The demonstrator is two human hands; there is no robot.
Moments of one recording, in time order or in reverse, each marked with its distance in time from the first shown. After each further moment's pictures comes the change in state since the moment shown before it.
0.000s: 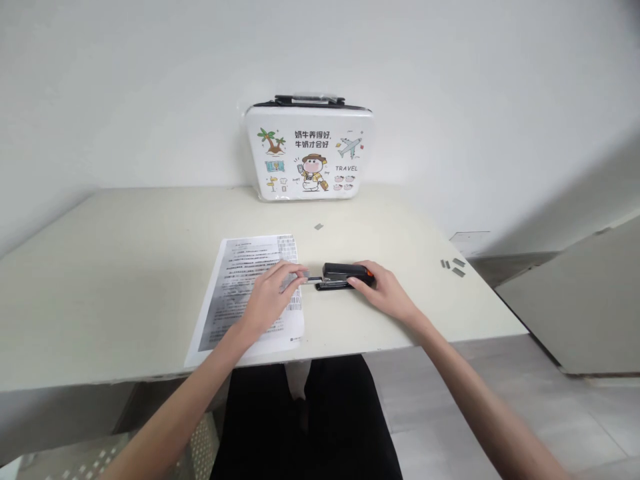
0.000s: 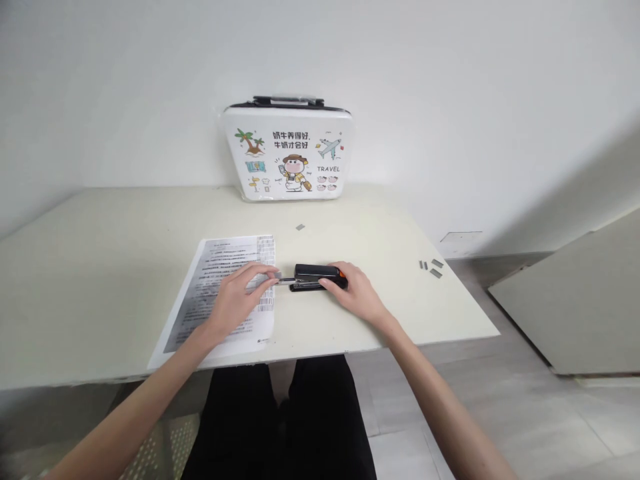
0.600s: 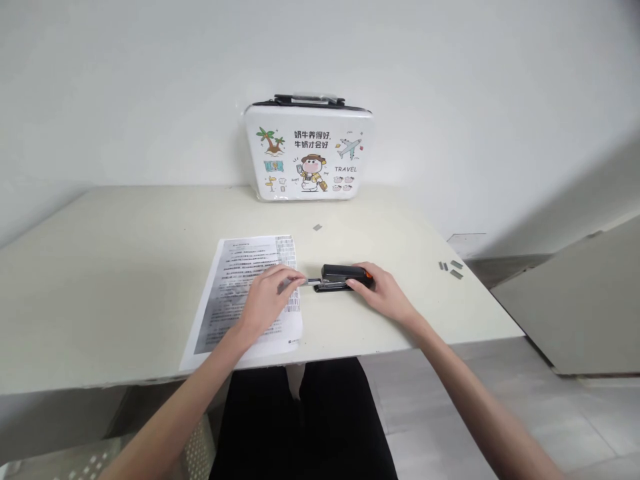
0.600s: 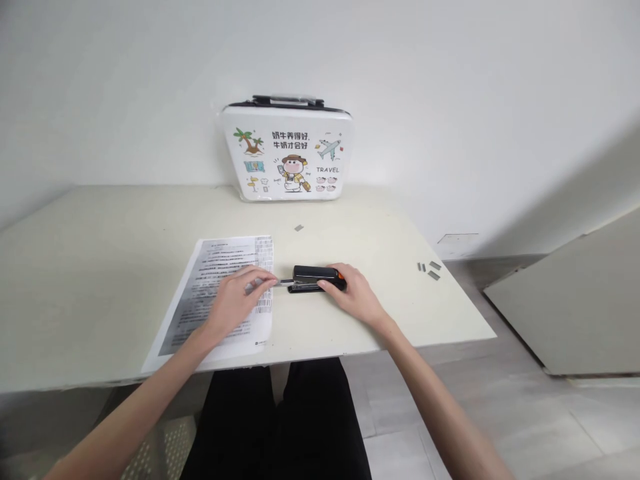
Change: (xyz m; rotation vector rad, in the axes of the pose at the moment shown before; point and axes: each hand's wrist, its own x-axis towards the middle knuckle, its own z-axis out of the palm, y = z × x) left_hand 0.000 -0.009 0.002 0.016 -0.052 -0.078; right_hand 0.001 0.003 0.001 -0.003 0.002 -0.019
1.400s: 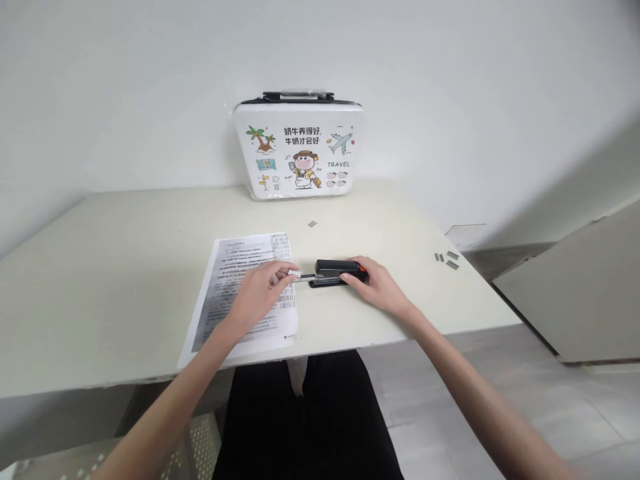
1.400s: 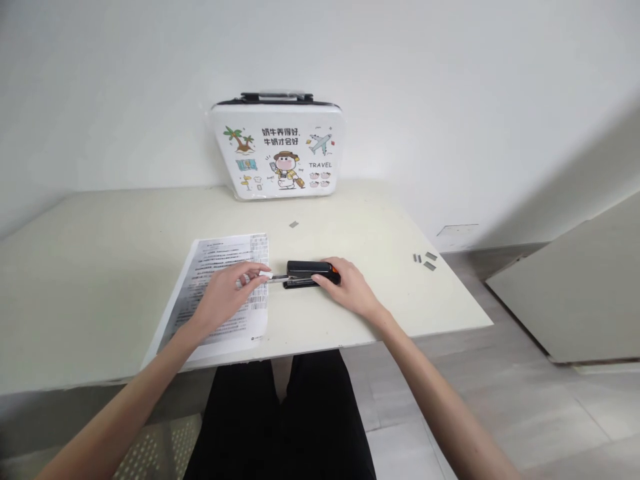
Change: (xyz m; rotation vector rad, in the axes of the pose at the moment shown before) left_hand 0.008 0.008 -0.013 0.055 -0.084 -0.076; right_hand 0.001 0.004 -0.001 0.035 -0.016 0.013
